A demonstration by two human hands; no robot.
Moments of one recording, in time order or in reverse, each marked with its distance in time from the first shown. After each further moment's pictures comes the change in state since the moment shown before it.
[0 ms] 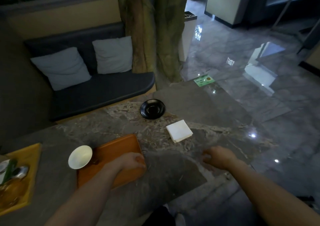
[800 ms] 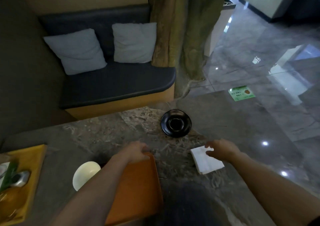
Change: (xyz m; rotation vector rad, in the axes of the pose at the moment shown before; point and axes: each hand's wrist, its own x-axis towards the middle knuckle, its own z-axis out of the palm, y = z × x) left_hand 0.110 -0.075 -0.107 0.023 0.106 -0.062; right_hand 0.196 -0.065 -0.080 -0.120 -0.104 -0.077
